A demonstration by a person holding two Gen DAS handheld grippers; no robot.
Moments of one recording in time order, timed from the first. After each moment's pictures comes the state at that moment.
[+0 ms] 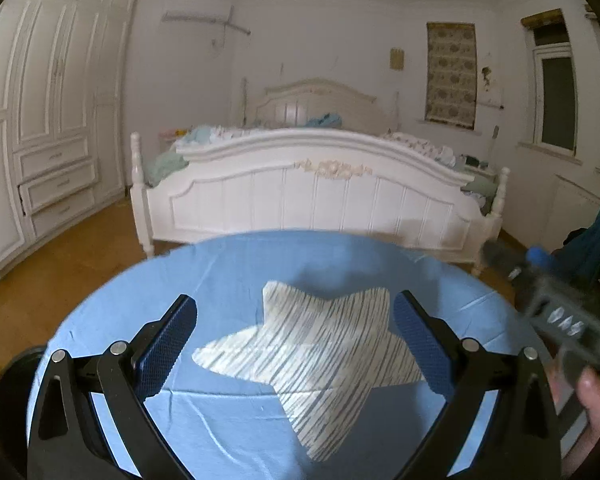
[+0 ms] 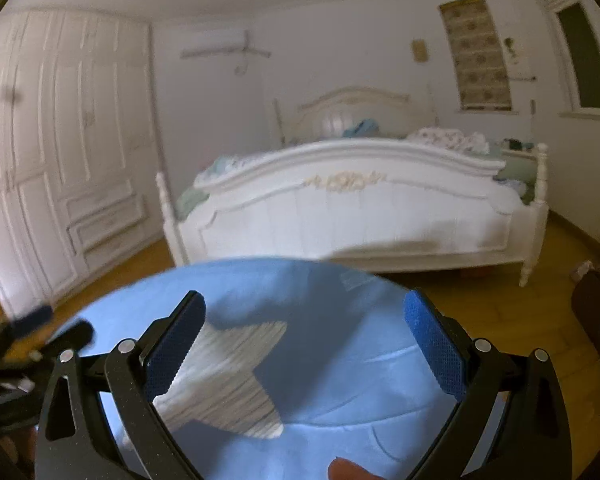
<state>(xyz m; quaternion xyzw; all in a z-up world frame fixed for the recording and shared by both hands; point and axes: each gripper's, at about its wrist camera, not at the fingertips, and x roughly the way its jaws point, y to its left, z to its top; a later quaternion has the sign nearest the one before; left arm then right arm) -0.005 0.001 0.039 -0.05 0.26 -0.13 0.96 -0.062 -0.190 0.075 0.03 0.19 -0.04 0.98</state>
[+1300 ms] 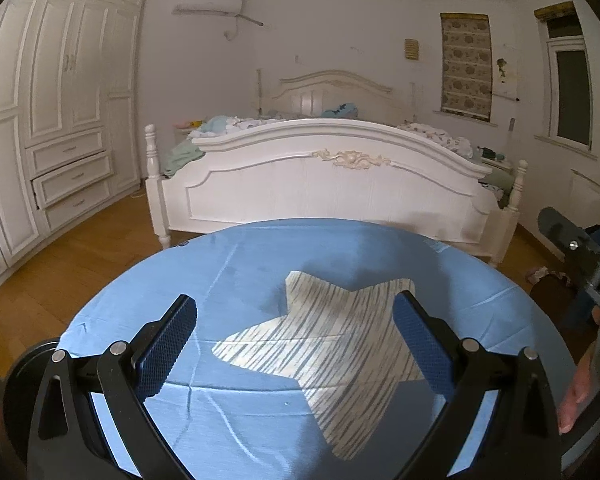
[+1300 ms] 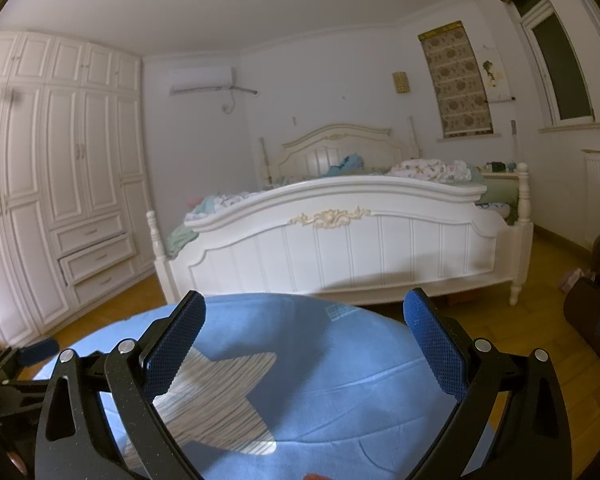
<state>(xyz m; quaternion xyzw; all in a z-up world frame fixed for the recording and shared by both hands) -0.007 0.009 0.032 -0.04 0.26 -0.10 0.96 -0.082 -0.179 0.089 0.03 0.15 -0.05 0.99</state>
